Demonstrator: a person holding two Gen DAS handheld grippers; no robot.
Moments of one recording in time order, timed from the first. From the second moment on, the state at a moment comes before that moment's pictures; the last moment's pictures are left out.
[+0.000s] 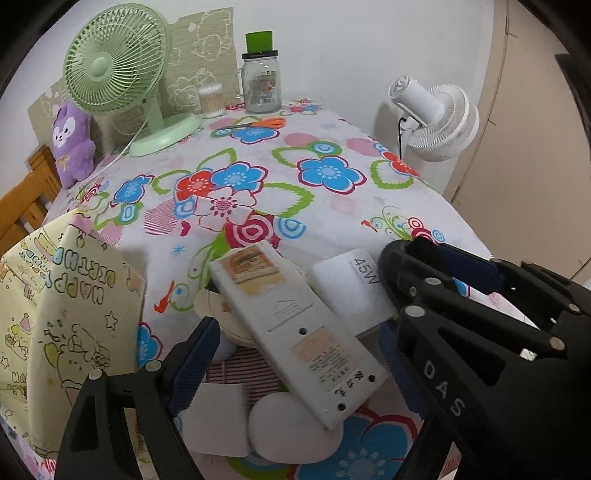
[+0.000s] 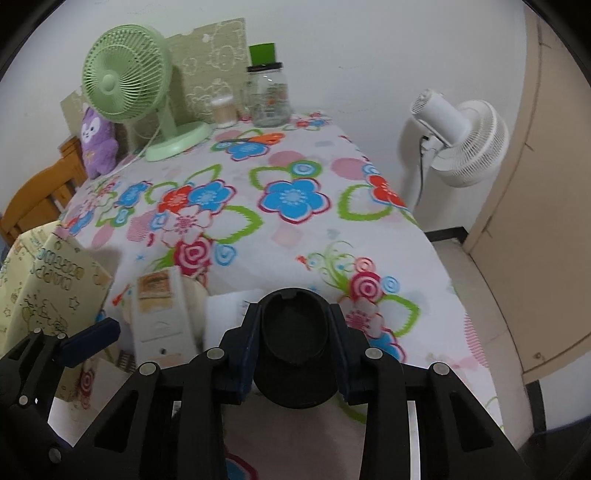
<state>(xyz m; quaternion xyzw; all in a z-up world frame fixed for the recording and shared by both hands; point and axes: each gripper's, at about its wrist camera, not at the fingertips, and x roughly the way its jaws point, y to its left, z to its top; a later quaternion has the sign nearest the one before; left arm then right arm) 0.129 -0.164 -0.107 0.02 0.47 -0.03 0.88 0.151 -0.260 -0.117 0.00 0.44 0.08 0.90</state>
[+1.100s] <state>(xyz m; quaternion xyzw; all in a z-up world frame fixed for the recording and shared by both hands) 0.113 -0.134 -0.099 0.02 0.44 -0.03 0.90 0.133 -0.248 -0.115 0.03 0.44 0.07 0.90</state>
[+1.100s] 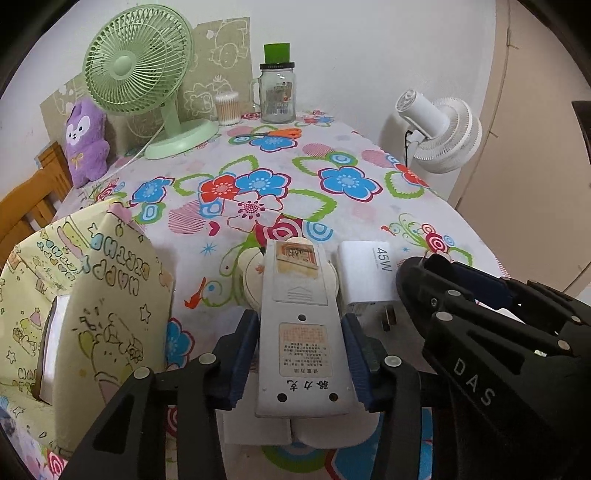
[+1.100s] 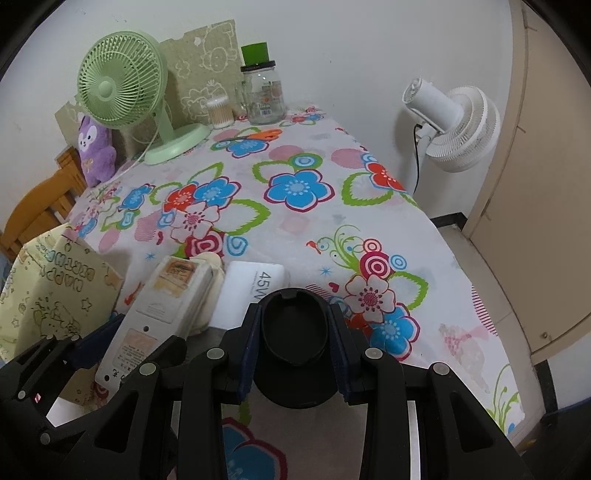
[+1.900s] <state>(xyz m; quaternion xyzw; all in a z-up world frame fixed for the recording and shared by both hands) 0.084 -0.120 -0.058 0.01 0.40 -0.06 0.91 0.097 -0.238 -0.068 0.04 0.40 0.05 0.92</state>
